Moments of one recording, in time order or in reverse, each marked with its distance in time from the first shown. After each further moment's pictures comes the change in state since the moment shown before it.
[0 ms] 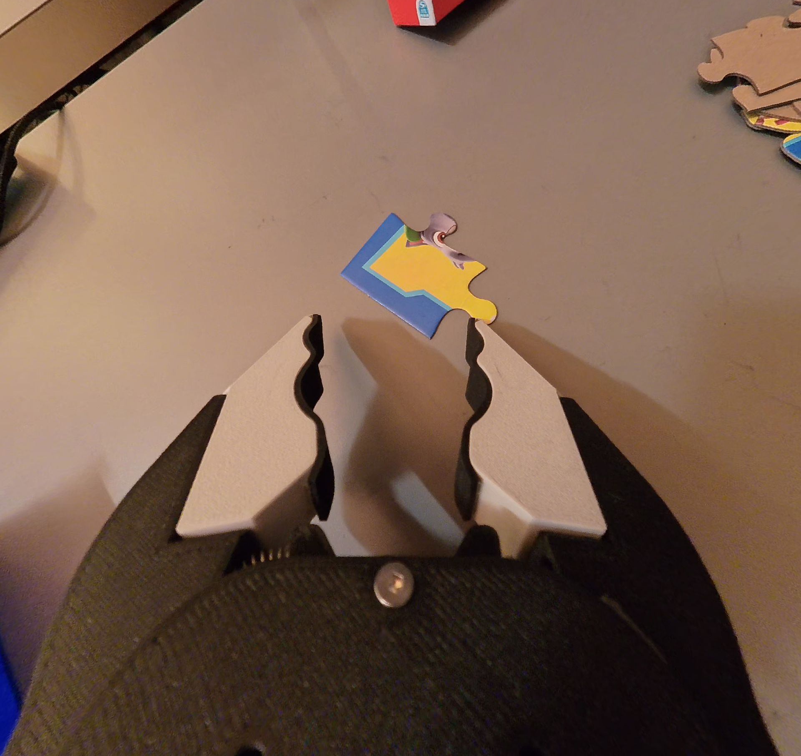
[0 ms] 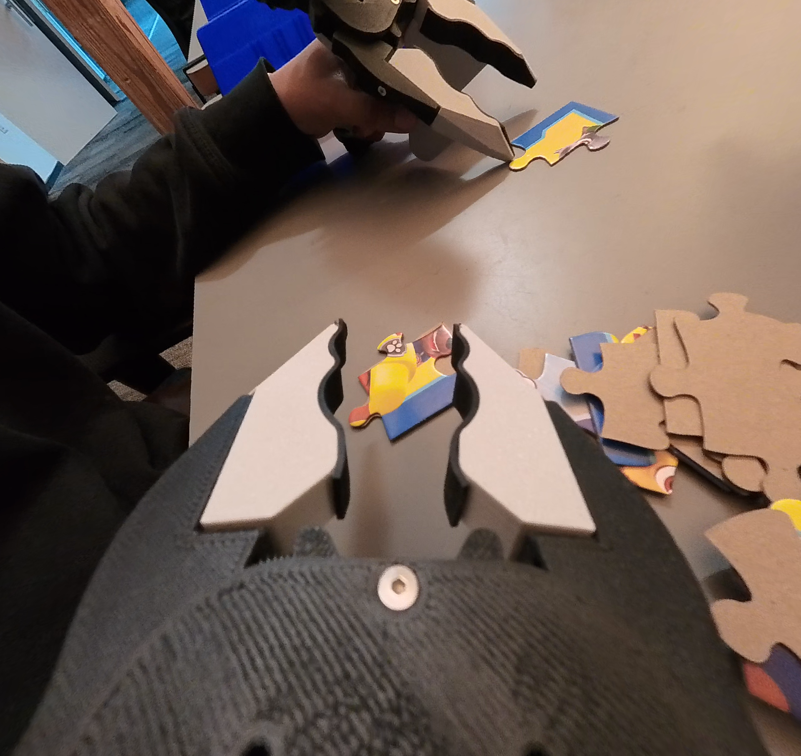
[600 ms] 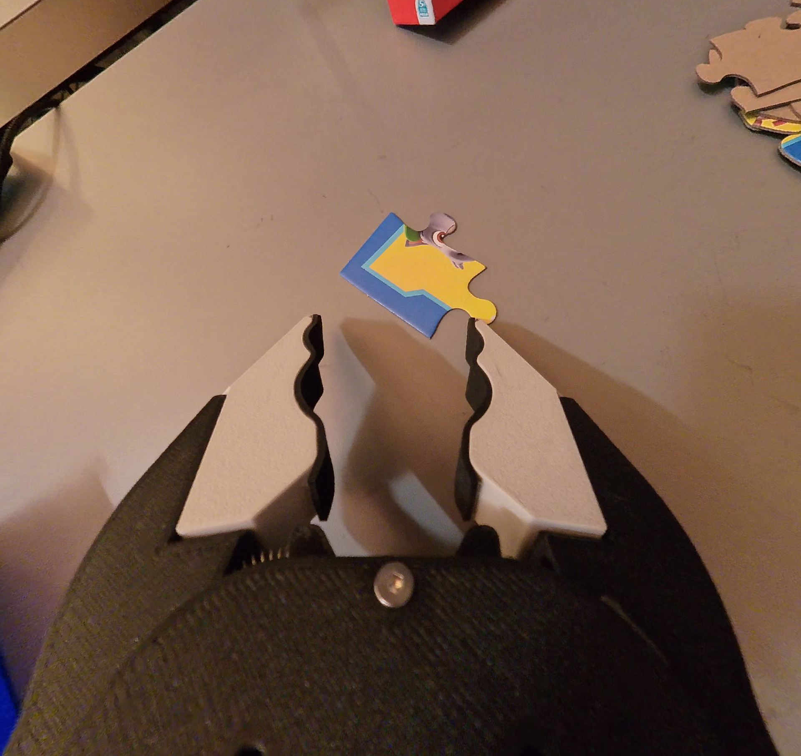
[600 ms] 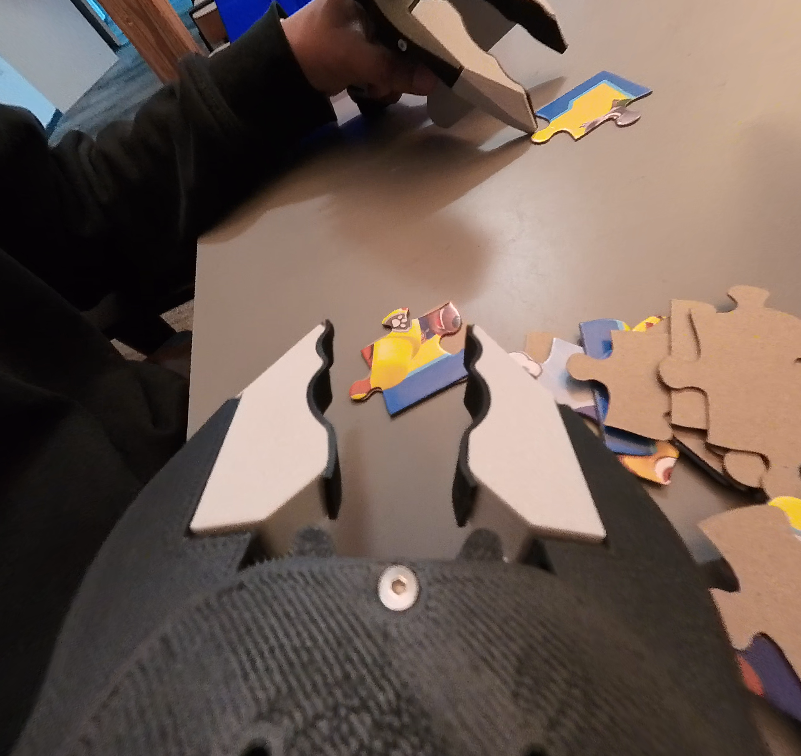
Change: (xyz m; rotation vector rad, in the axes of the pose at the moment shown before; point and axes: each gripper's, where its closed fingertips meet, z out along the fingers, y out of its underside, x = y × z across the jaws) left arm 0.000 0.000 0.000 -0.002 0.005 -0.004; right arm -0.003 0.013 -0.003 -0.073 -0.035 -0.052
